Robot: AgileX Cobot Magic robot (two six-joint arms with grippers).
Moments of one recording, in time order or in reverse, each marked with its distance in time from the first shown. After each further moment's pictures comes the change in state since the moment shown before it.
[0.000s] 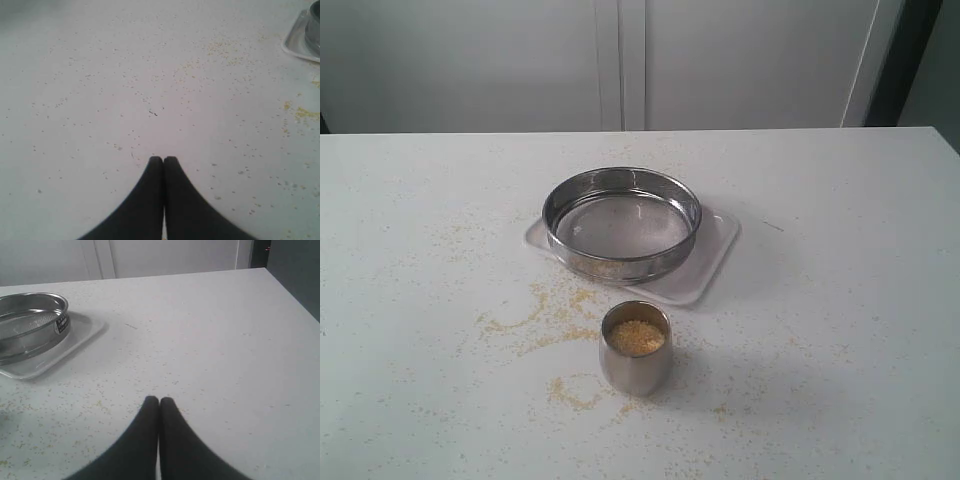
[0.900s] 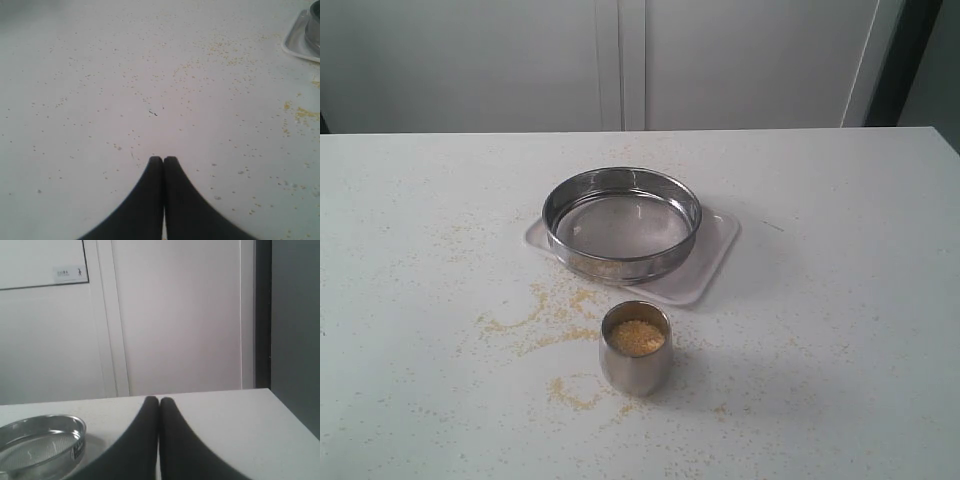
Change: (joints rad) left arm 0.000 0.000 0.000 0.000 0.000 0.000; right arm 0.000 0.000 0.000 0.000 -0.421 0.003
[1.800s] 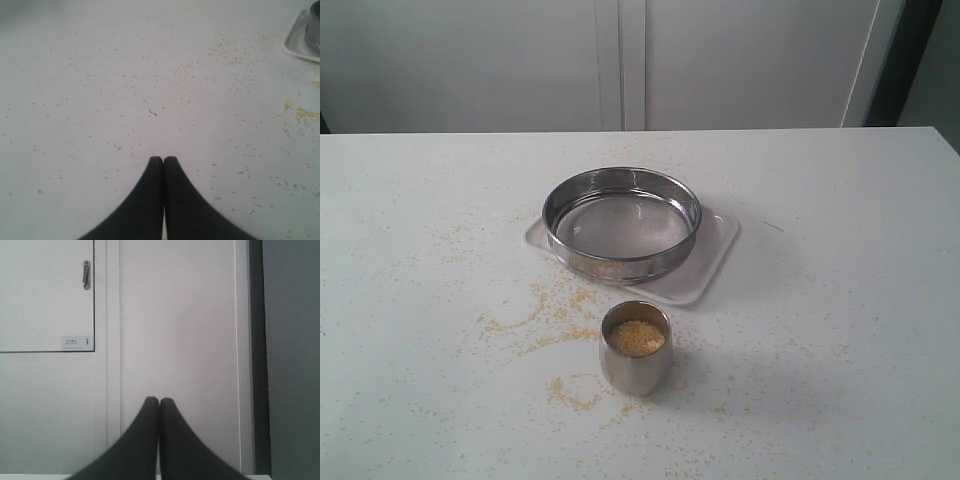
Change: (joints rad) left arm 0.000 0.000 0.000 0.000 0.000 0.000; right arm 0.000 0.061 0.000 0.000 -0.317 -0.076
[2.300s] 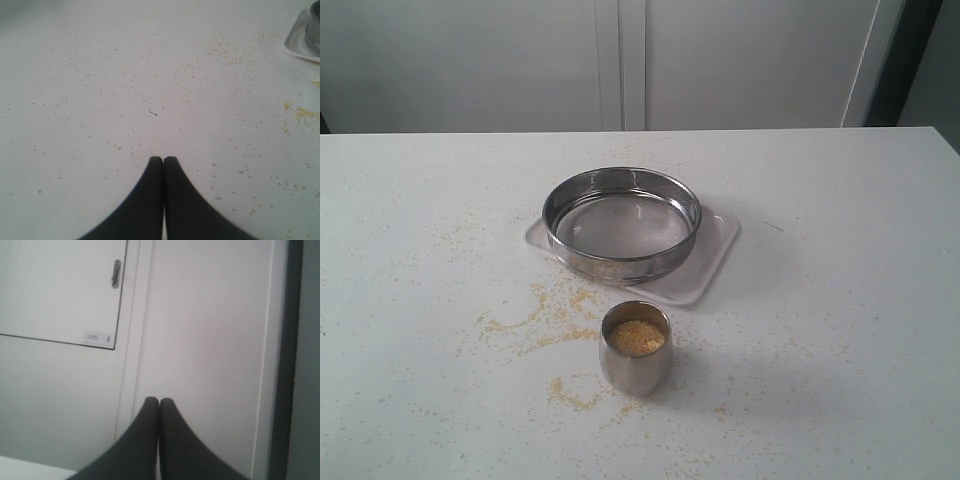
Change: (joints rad) left arm 0.000 0.000 0.000 0.000 0.000 0.000; right arm 0.000 0.409 -0.029 -0.180 -0.387 0.024
